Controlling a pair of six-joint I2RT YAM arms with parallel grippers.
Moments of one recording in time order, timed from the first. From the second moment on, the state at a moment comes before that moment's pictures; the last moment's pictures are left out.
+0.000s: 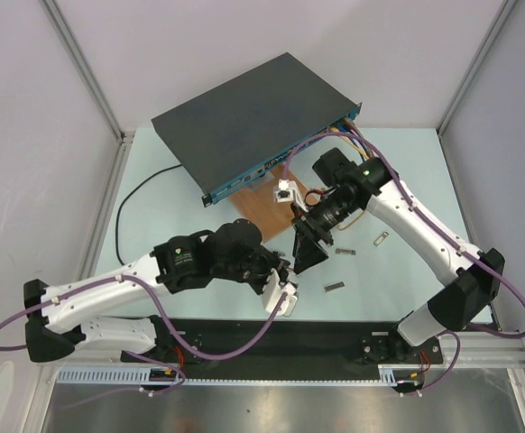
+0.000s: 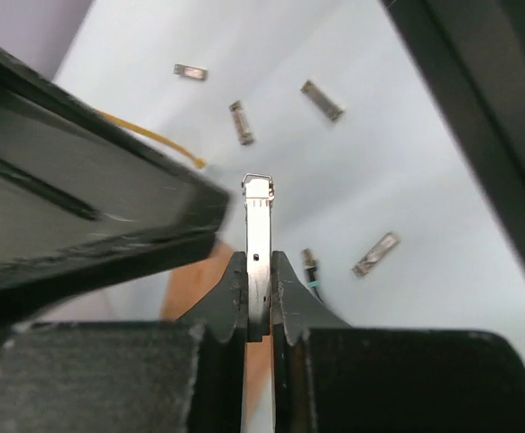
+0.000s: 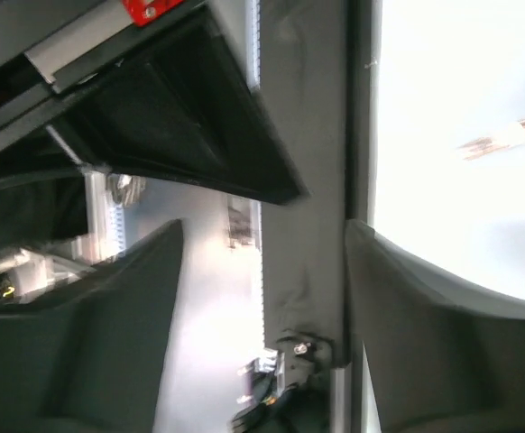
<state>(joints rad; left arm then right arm) -1.19 1.14 1.14 -0.65 0.22 1.07 0.66 1.53 1.59 -1.34 -1.01 -0.48</state>
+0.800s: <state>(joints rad) -0.84 1.36 1.36 -0.59 0.91 -0.16 0.57 0.79 1.28 -0.88 -0.65 -0.59</state>
